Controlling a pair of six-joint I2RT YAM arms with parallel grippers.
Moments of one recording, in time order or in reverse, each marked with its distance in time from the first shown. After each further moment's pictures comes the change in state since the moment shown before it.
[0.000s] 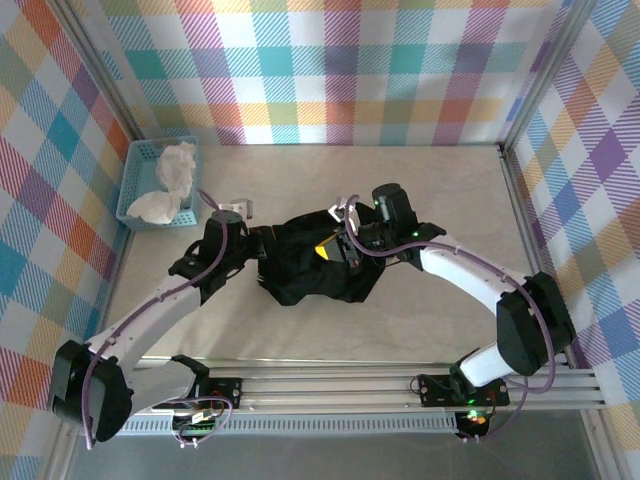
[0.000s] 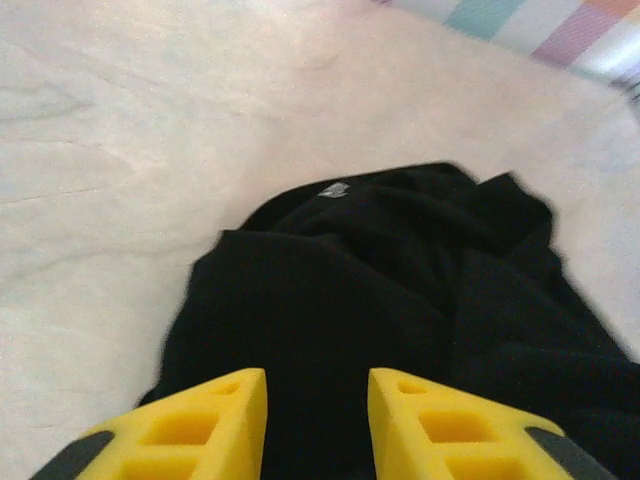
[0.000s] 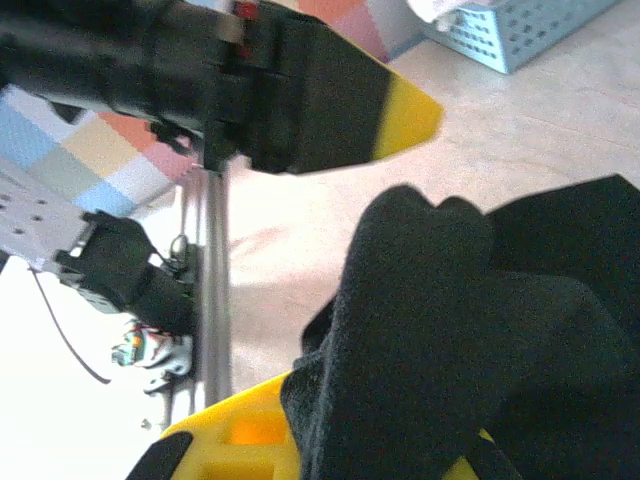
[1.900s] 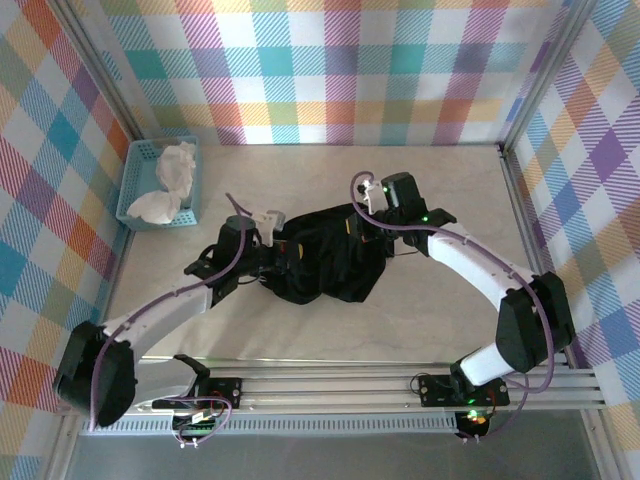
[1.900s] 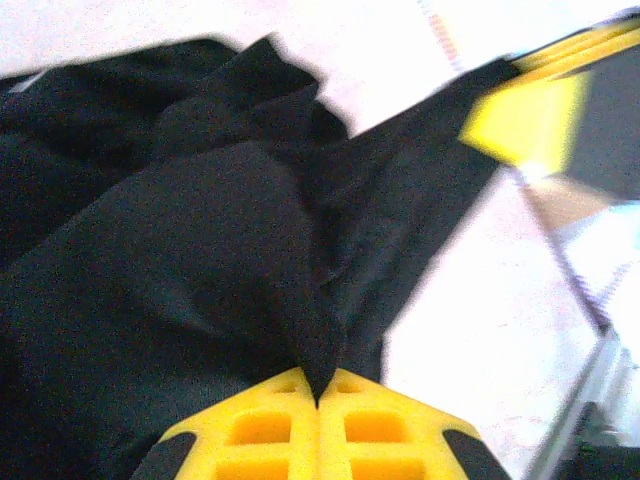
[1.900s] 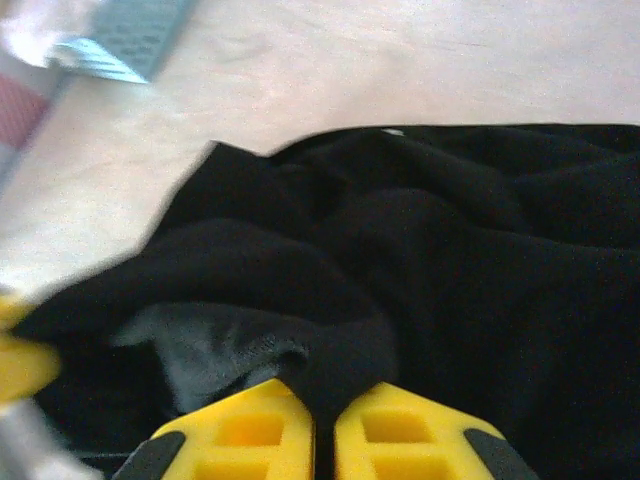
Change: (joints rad) left arm -0.057 0.048 -0.072 0.219 0.459 0.007; right arm -0.073 0.014 0.110 -0.282 0.609 0.193
